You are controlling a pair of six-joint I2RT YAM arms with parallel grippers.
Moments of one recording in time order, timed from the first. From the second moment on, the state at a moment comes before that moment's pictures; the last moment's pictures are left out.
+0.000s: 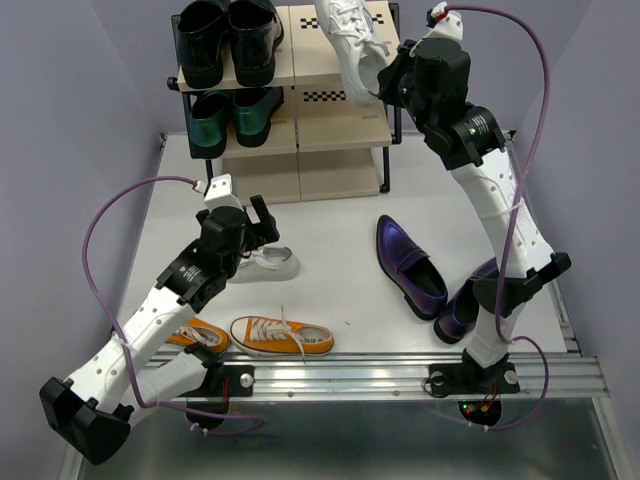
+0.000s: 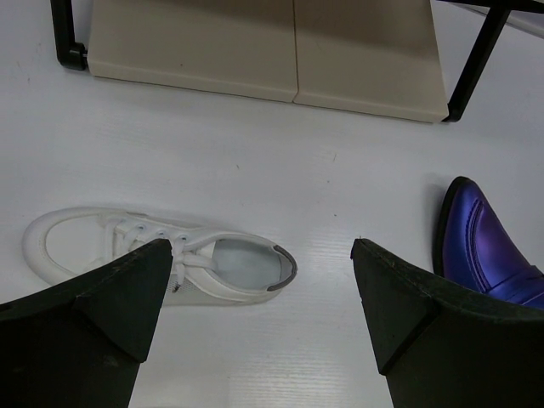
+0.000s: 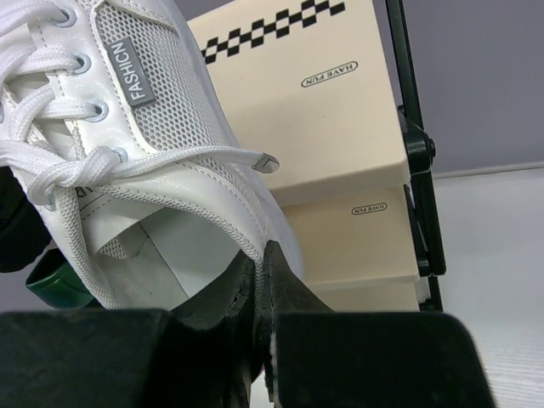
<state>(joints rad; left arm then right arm) -0.59 0.89 0.87 -0.43 -0.44 -0.56 0.55 1.83 2.41 -0.68 0.40 0.45</state>
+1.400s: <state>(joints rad) -0.59 0.81 0.87 -0.48 -0.44 -0.58 0.57 1.89 2.48 -0.51 0.71 0.33</state>
